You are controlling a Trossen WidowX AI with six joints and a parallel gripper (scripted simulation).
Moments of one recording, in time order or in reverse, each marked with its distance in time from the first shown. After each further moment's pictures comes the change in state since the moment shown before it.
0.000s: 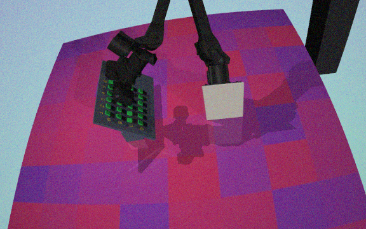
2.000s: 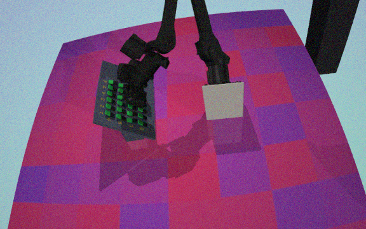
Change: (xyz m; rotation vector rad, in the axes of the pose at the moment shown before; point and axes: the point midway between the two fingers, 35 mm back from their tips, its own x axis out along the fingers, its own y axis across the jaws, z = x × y) arm -0.006 0.000 -0.040 -0.001 0.002 0.000
